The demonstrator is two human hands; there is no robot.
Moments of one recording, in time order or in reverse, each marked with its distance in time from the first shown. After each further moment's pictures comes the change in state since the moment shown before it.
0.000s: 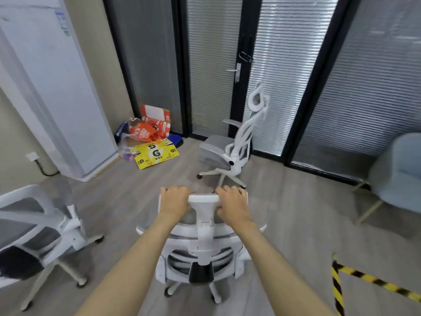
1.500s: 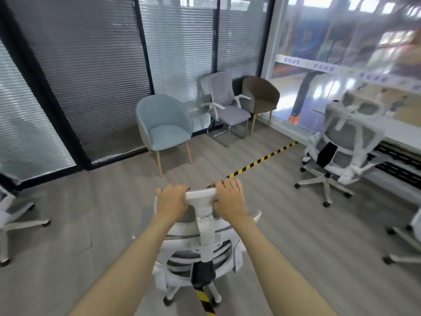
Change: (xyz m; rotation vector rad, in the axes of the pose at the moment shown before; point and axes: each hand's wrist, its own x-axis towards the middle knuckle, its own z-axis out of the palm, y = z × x) left_hand -0.387 0.752 0.015 -0.104 -0.011 0.960; right_hand -0.698 0.479 -0.232 -0.244 0.339 0.922
